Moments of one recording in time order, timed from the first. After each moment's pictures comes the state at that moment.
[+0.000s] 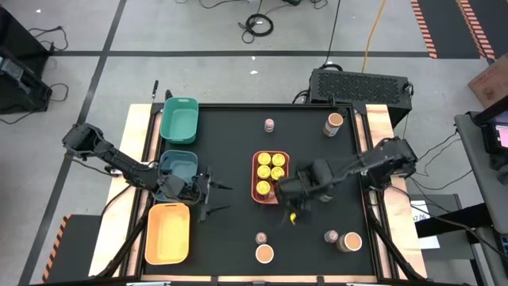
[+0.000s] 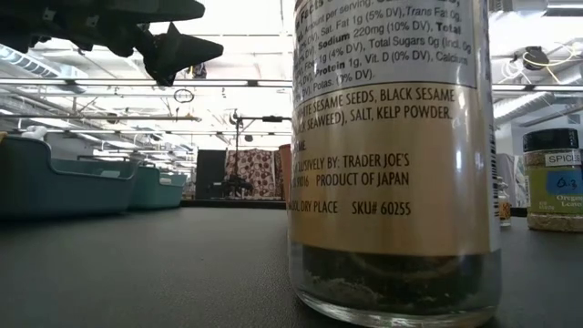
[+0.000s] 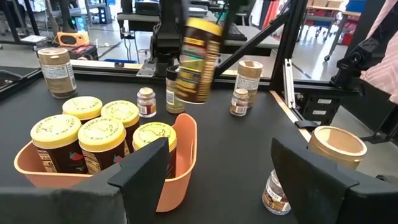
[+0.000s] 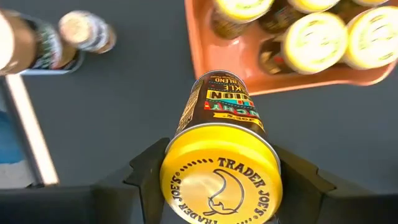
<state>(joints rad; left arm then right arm) -0.42 1.23 0.40 0.69 -0.32 -0.13 0.30 1.76 1.76 -1.41 0.06 0.49</state>
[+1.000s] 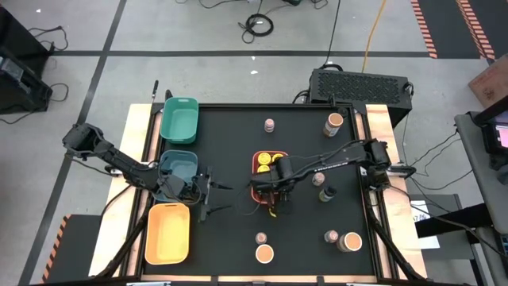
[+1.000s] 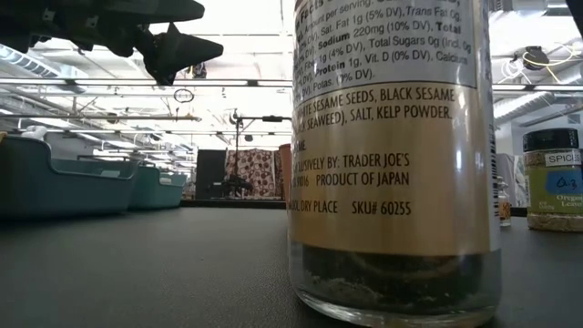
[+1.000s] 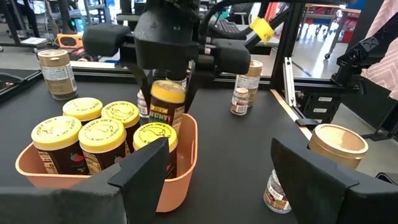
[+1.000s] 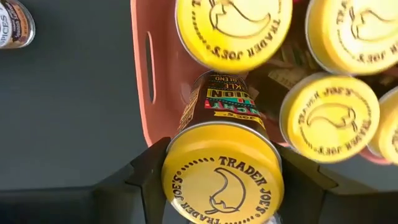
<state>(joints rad) -0.42 1.23 0.40 0.69 -0.32 -0.12 0.16 1.99 1.76 -1.32 0.05 0.21</state>
